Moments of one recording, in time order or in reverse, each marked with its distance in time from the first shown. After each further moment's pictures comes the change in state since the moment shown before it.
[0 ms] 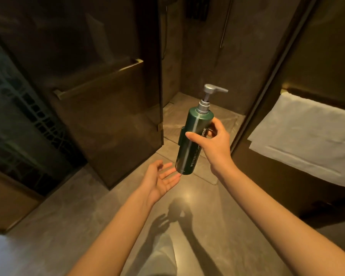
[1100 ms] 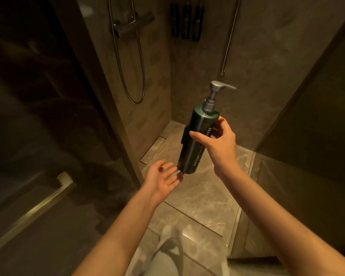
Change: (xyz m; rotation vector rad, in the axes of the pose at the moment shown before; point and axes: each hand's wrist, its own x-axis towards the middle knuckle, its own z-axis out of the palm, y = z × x) left_hand 0.474 0.392 0.311 -0.028 -0.019 -0.023; right_hand 0.681 0.053 0.020 0.070 0.084 -0.008
